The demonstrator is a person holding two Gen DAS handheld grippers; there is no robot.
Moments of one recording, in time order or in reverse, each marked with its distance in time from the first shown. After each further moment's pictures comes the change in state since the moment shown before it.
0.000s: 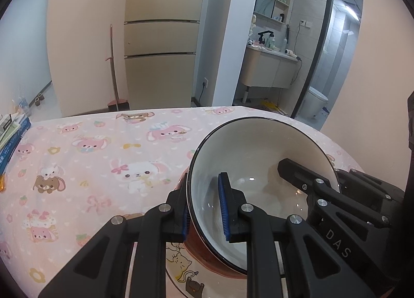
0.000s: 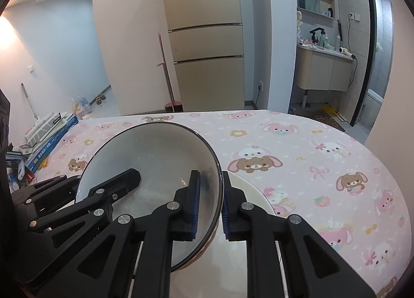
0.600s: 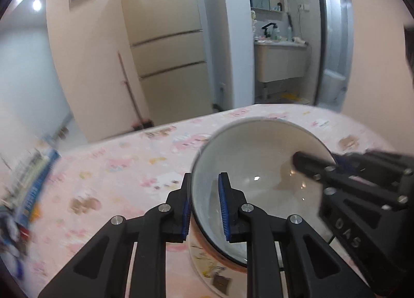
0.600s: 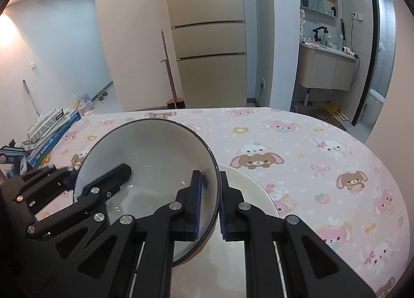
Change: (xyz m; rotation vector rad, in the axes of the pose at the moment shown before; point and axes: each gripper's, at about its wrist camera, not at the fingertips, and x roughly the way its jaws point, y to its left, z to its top) left arm -0.010 -0.023 -0.006 0.192 -0.037 0.208; right arm -0.001 0.002 -0.002 -0.012 0.025 0.002
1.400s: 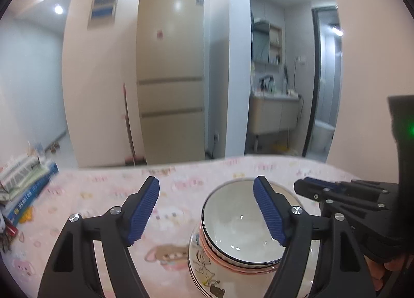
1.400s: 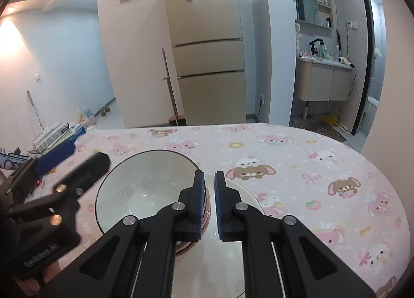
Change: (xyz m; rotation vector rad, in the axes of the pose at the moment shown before) left arm -0.062 0.031 -0.010 -0.118 -0.323 -0.086; right arm -0.032 -0.012 -0.007 0.014 -0.124 0.019
